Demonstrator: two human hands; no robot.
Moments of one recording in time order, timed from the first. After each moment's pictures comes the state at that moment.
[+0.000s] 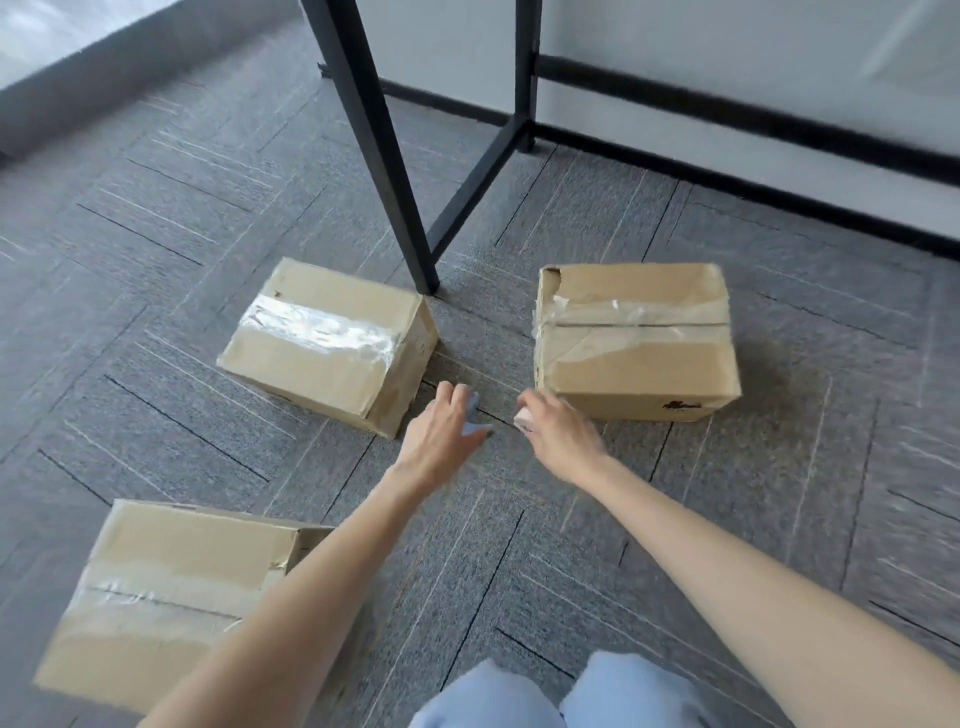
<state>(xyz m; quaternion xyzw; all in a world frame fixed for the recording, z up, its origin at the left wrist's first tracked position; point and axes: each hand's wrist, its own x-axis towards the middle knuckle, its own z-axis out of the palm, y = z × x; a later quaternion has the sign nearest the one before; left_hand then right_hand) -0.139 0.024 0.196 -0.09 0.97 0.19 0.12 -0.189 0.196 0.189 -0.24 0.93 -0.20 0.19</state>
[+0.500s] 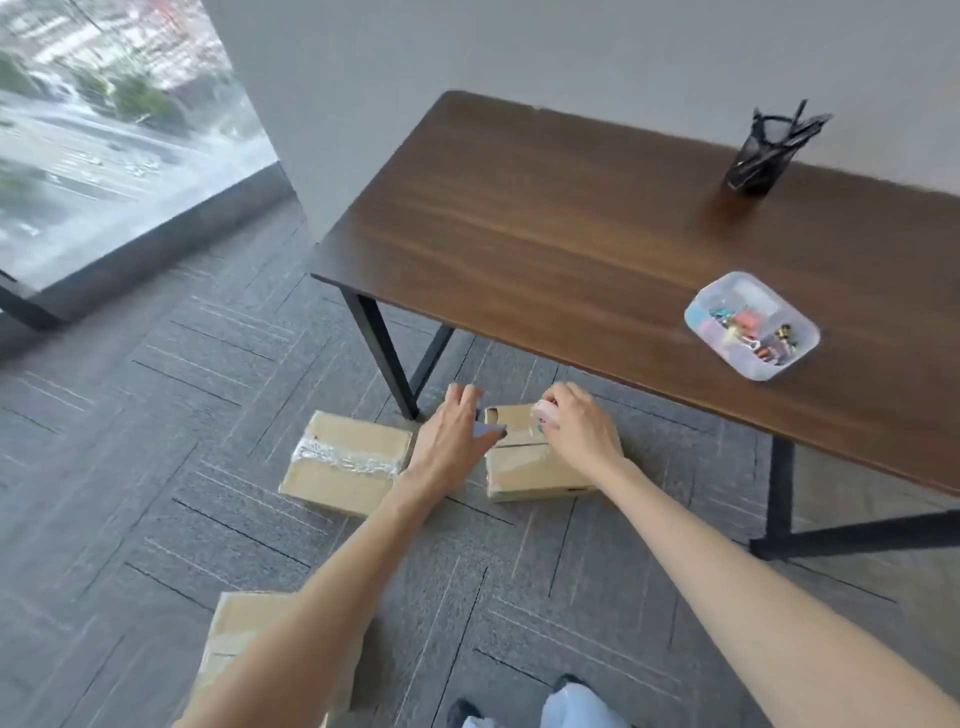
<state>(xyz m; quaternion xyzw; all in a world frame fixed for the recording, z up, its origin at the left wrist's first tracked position) -0.201 0.079 0.664 -0.03 0.96 0.28 0.06 -0.239 0.259 0.672 -0.10 0.97 -0.21 0.11</state>
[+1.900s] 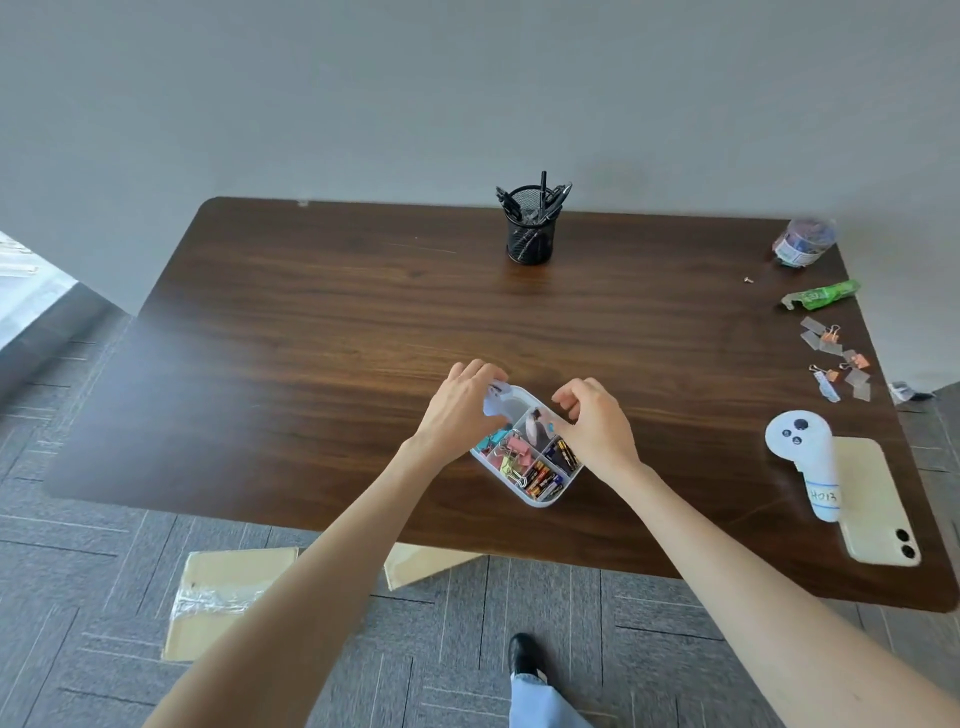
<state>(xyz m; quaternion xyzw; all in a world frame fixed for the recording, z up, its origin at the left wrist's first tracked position) -0.476 0.371 0.739 0.16 0.95 0.25 0.10 -0.431 0.559 0.719 0.08 0.94 -0.34 0.05</state>
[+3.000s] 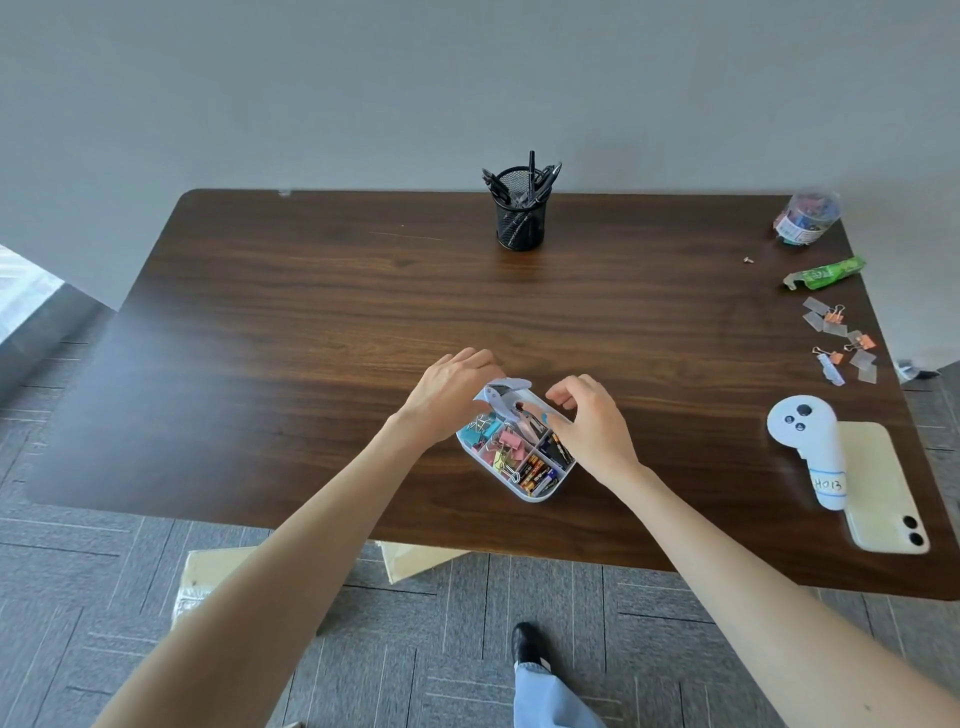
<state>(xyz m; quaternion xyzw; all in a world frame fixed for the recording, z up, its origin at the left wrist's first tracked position) -0.499 0.369 0.731 0.32 0.94 0.11 0.08 -0.428 0.564 0.699 0.08 0.93 -0.36 0.03</state>
